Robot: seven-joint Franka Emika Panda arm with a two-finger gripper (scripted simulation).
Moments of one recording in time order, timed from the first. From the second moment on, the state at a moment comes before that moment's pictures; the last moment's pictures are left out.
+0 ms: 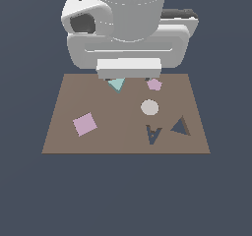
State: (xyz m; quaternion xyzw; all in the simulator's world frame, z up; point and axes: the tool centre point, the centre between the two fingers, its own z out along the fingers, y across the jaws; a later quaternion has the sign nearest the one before) arm 0.002 0.003 0.179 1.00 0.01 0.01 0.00
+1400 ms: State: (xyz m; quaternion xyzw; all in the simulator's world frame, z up) arm -0.080 -0.036 0.070 0.99 -0.14 0.00 0.00
